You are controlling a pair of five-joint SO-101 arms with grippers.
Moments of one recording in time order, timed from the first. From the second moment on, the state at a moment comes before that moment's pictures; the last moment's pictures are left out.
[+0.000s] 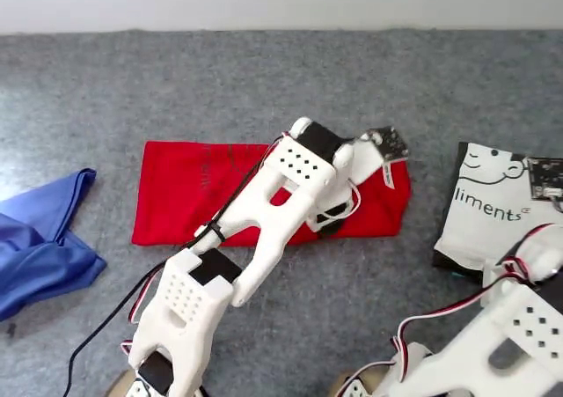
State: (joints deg) left arm 34.0 37.1 -32.4 98.9 -20.8; right arm 42.2 -46.3 22.9 100.5 35.6
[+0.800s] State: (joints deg) left arm 26.7 55.2 -58.2 99.3 -24.4; right arm 42.2 -46.3 22.9 100.5 35.6
